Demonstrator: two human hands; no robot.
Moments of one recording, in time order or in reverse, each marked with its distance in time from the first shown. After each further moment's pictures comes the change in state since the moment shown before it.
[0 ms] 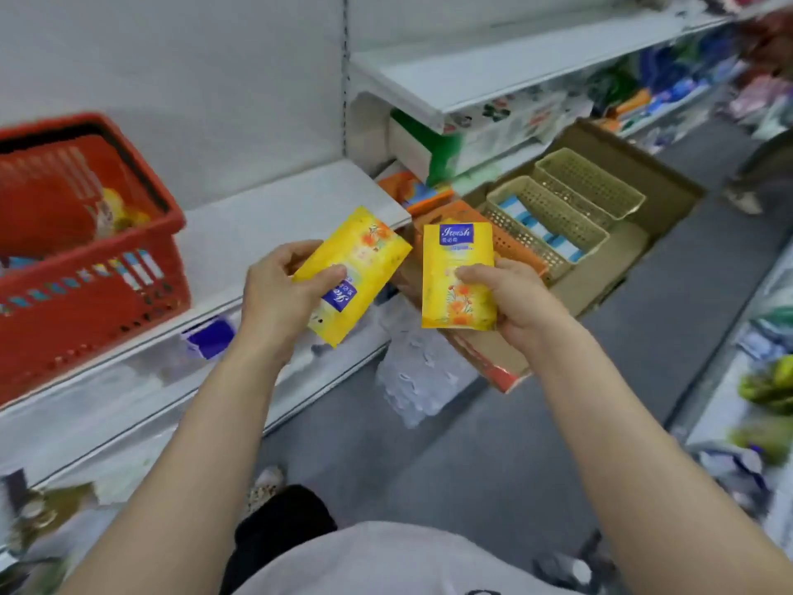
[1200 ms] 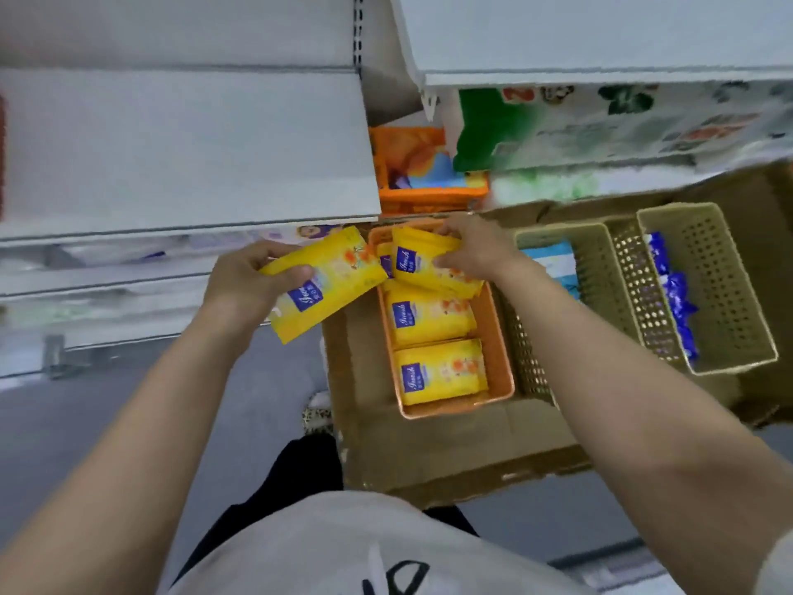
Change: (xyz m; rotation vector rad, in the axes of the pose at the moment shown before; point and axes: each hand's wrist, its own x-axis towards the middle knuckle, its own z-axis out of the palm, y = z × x) left_hand 0.177 -0.065 0.221 0.031 0.375 -0.475; right_hand 0.436 -0.066 -0.077 -1.444 -0.655 -0.332
